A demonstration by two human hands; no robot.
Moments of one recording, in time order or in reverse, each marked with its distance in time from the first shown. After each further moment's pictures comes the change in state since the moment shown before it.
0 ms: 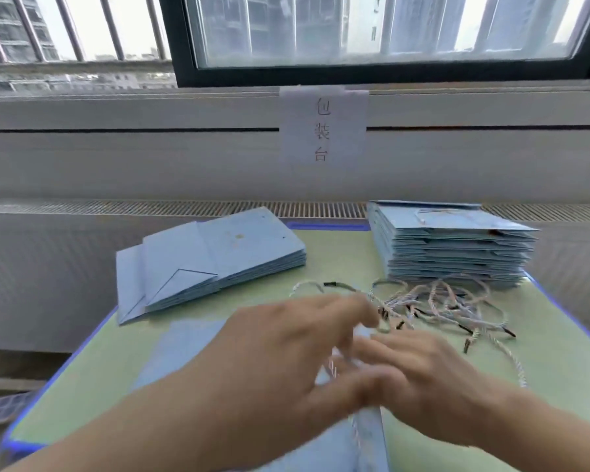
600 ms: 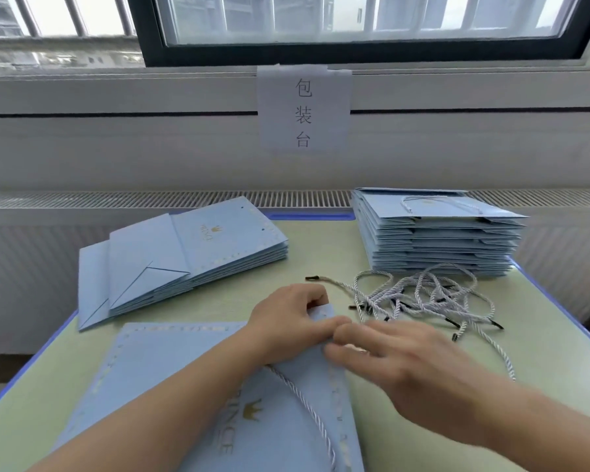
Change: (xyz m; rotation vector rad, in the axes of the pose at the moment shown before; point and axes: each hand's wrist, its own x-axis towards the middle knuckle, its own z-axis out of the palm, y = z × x) left_hand 0.090 -0.043 0.067 -0.157 0.024 -0.145; right_hand -0.017 0.020 0.004 -0.045 -0.305 0.138
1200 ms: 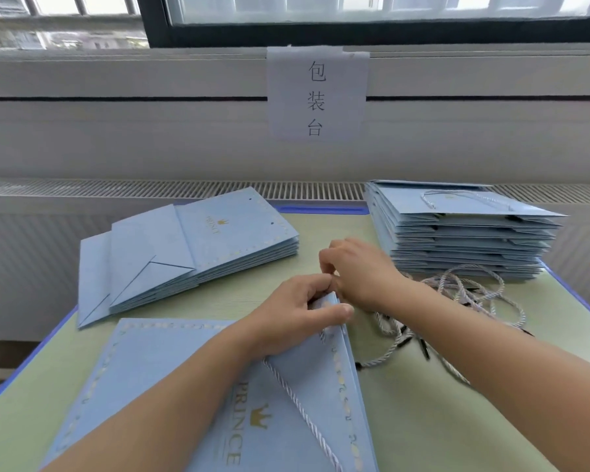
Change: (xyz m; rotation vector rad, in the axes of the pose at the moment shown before) left_hand 0.005 -0.012 -0.011 -0.470 -0.111 0.155; right_hand 0.107 0.062 0.057 0.129 -0.311 0.548
